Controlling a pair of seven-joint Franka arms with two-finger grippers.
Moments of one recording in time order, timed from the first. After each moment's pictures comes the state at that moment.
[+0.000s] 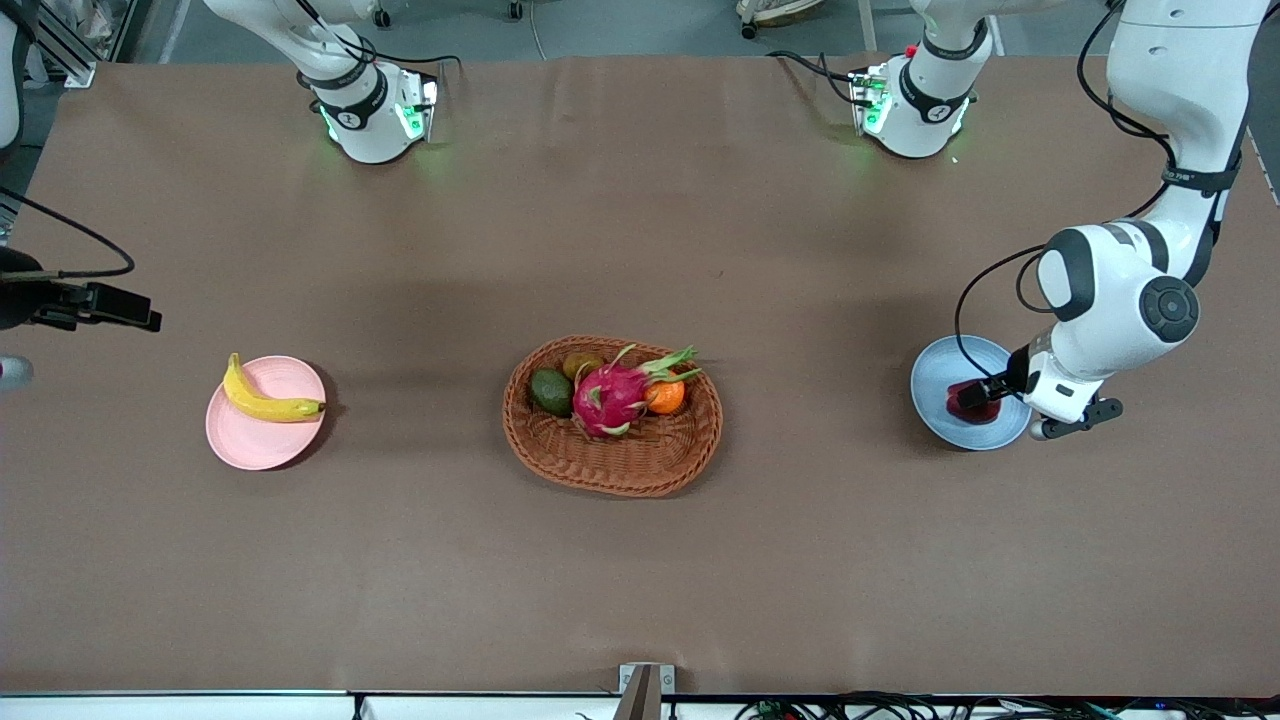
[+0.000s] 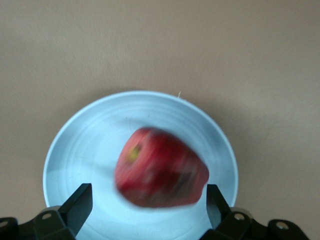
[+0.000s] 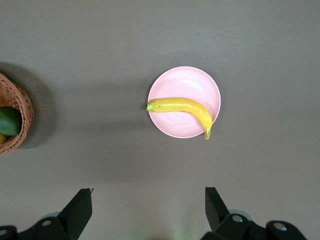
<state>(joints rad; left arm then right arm) 0.05 0.34 -0.02 -2.12 -0.11 2.47 -0.19 0.00 0.21 -0.07 -1.36 0.02 1.42 -0.04</state>
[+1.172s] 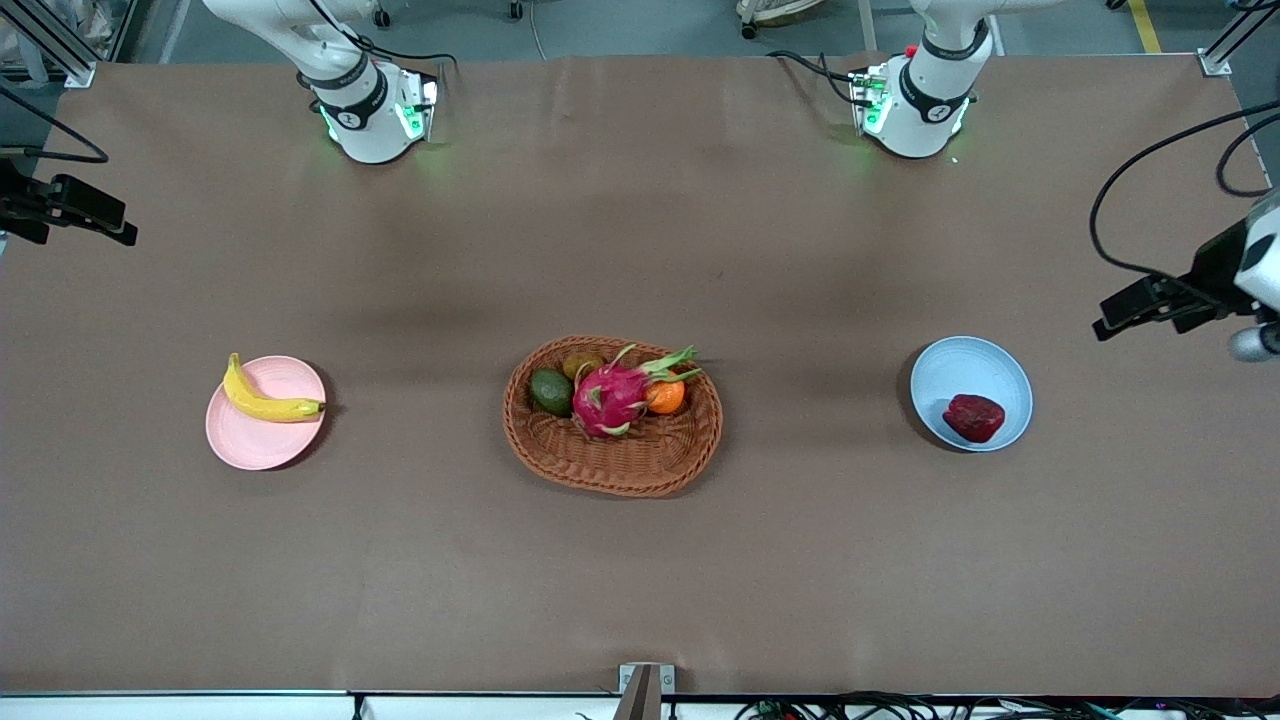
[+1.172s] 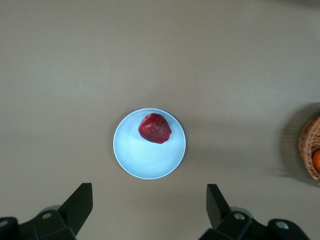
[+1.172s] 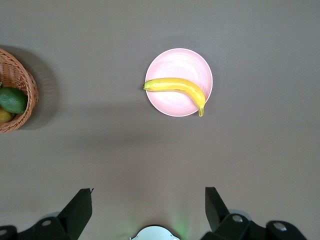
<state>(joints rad) 0.05 0.05 -0.03 -1.62 -0.06 1.75 -0.05 0.01 -0.03 -0.09 -1.54 0.00 1.41 -0.04</state>
